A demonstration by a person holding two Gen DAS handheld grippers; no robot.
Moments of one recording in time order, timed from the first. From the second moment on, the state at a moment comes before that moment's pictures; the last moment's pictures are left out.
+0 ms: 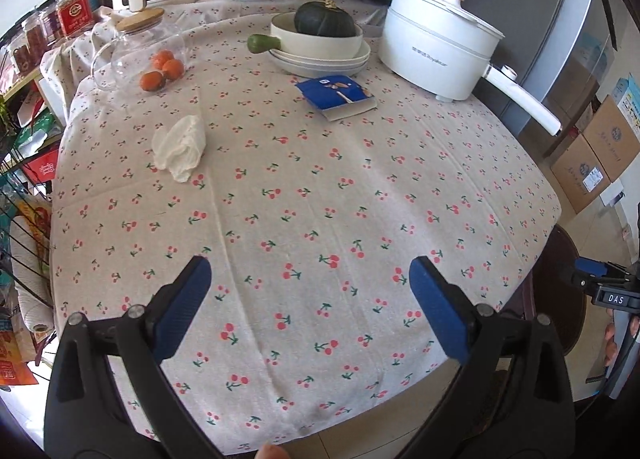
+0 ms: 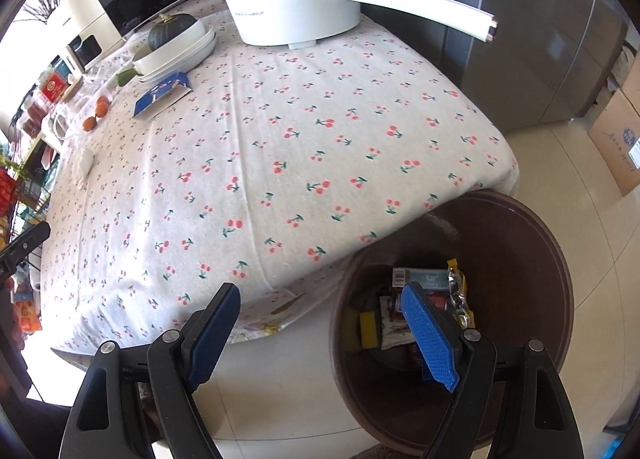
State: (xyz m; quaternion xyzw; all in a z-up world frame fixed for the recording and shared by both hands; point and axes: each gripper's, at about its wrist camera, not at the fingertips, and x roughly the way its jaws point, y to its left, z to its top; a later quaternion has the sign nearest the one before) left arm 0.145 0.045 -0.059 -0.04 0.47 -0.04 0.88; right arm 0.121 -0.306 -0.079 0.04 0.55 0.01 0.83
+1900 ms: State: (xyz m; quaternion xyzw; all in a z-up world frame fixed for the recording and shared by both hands) left arm 0.266 0.174 -0.120 -0.05 0.46 0.00 0.89; right arm 0.384 -0.061 -0.138 0.07 0.45 -0.11 0.88
